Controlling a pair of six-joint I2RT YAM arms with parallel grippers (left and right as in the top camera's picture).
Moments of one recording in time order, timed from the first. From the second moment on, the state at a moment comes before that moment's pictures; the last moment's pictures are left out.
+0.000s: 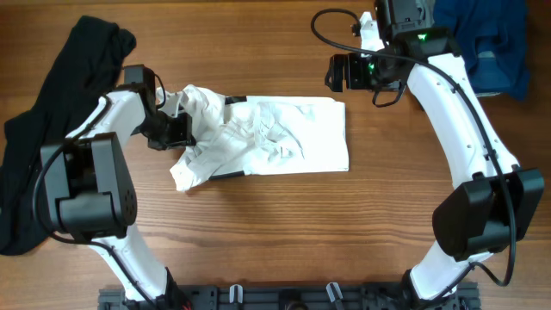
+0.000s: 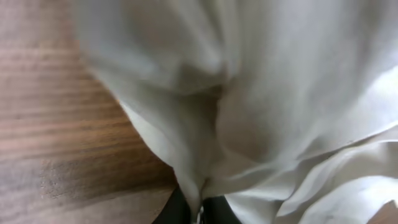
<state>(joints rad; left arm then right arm) 0.10 2.02 1.27 -0.82 0.37 0.05 0.20 1.87 1.73 -1.05 -0.22 0.13</state>
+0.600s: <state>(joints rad) -0.07 1.76 1.46 -1.09 0.27 -0.03 0.21 1.87 1.39 -0.87 -0.36 0.14</state>
